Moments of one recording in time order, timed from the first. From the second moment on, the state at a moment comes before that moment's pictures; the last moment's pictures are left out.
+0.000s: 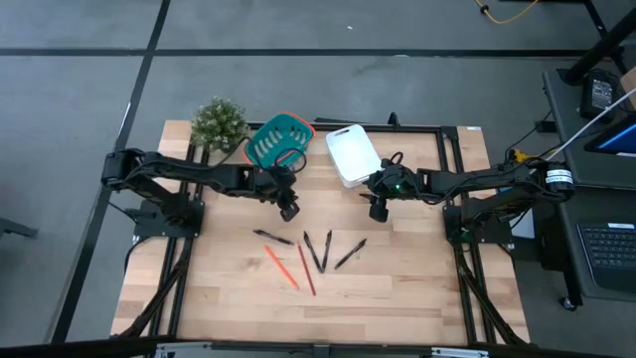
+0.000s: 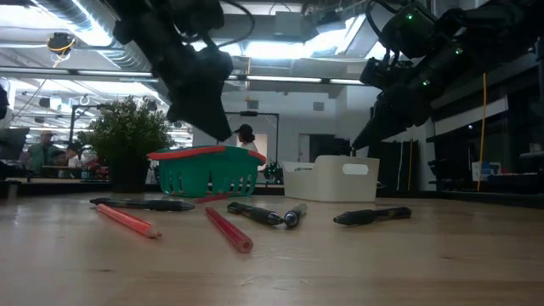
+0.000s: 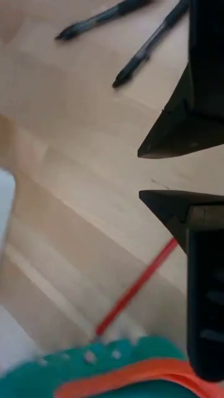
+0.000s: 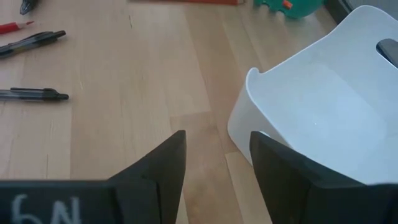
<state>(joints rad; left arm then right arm) 0.11 1.42 0.84 -0.29 -0.16 -0.49 -0.16 1.27 0.56 0.00 0.16 -0.06</state>
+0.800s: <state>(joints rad) 0.18 1.53 0.91 -0.50 -0.24 -0.73 -0.16 1.27 0.56 0.05 0.16 -0.11</state>
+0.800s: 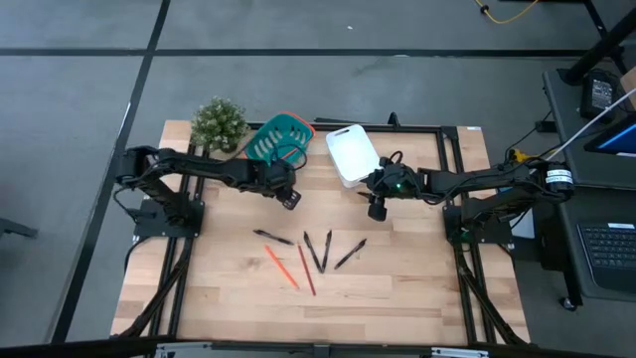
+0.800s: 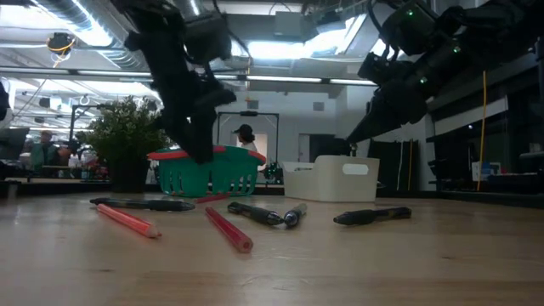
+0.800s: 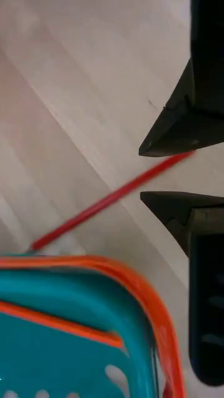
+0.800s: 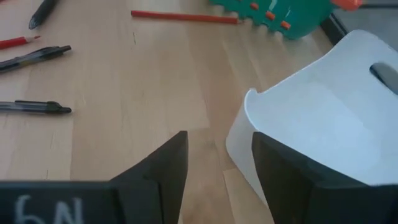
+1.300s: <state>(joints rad) 0.20 1.71 1.10 -0.67 -0.22 -0.76 -0.16 1.27 0.56 0.05 0.16 -0.14</state>
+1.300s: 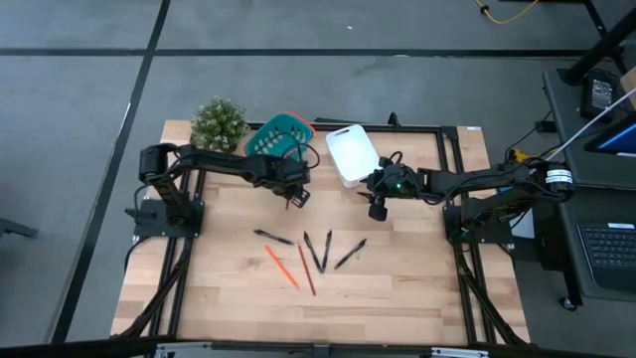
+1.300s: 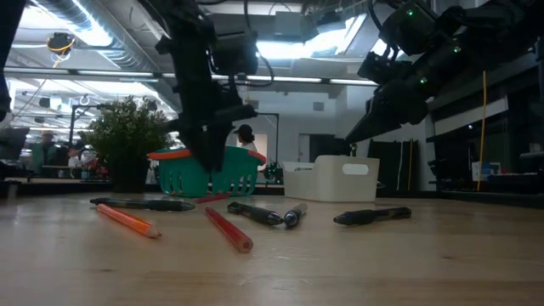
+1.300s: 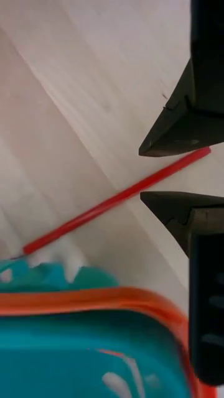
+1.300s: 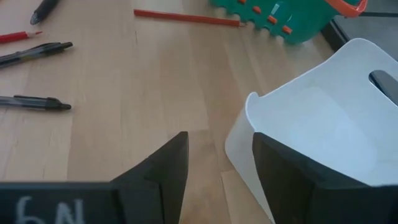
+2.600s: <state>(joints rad) 0.21 1.90 1.11 -0.65 -0.14 -0.80 -0.16 1.27 0.56 0.04 0.15 -0.14</state>
